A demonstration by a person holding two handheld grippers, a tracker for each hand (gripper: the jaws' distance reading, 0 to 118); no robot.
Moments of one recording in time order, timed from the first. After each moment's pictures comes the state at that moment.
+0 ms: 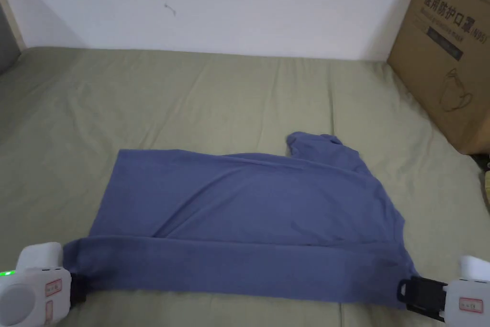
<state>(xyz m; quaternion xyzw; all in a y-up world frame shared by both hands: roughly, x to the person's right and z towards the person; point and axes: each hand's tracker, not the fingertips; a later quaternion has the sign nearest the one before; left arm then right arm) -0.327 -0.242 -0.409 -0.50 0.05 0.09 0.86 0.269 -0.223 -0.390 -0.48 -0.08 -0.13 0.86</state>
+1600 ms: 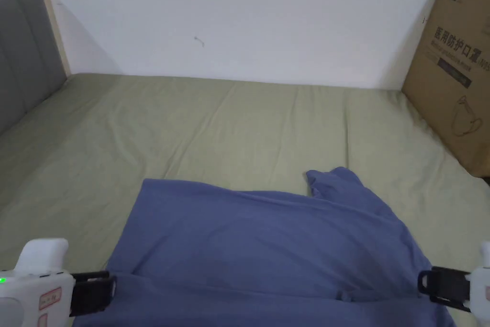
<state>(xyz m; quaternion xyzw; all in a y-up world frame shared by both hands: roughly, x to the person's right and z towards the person) -0.331 -0.160 -0.322 -0.42 0.02 0.06 0.90 0.253 -0.157 -0.364 -0.43 -0.01 -0.08 0.90</state>
